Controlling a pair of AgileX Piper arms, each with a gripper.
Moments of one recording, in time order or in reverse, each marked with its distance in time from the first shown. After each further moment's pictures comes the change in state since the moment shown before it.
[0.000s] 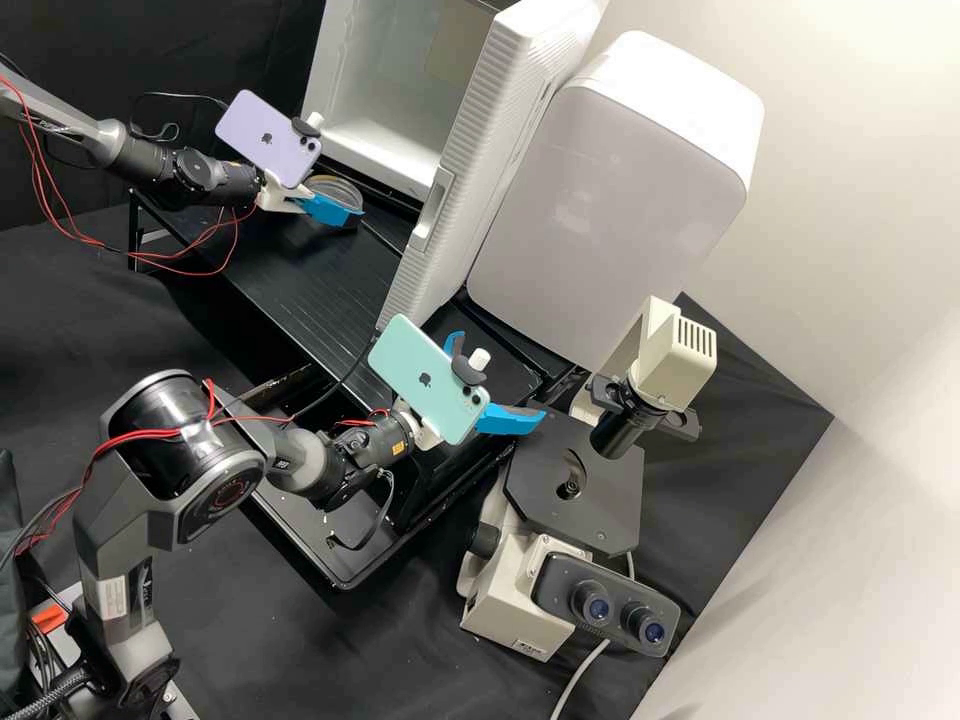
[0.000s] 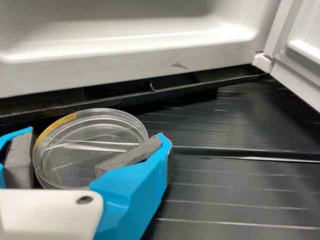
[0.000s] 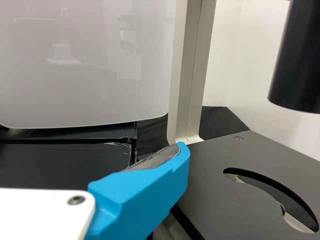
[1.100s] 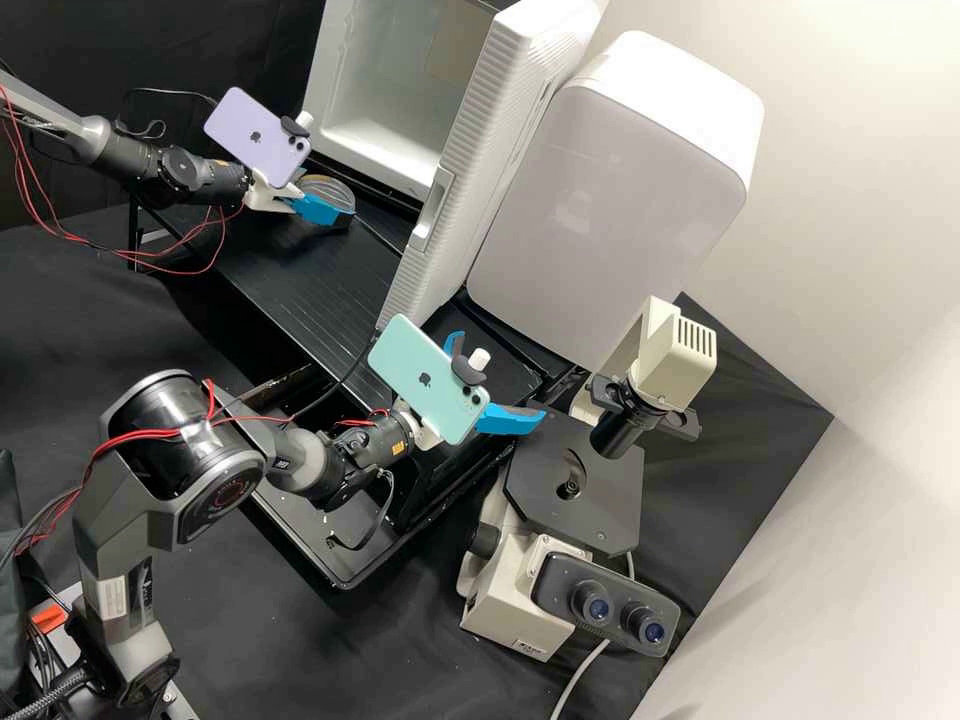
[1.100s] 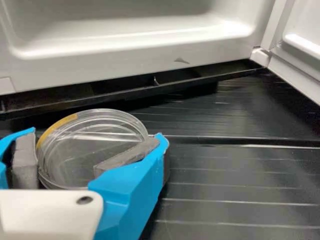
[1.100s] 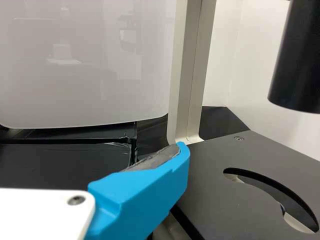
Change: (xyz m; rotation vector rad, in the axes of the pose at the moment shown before) left arm -0.018 -0.001 -0.008 0.008 -0.008 0.000; right arm 0.000 0.000 0.000 0.000 0.000 0.000
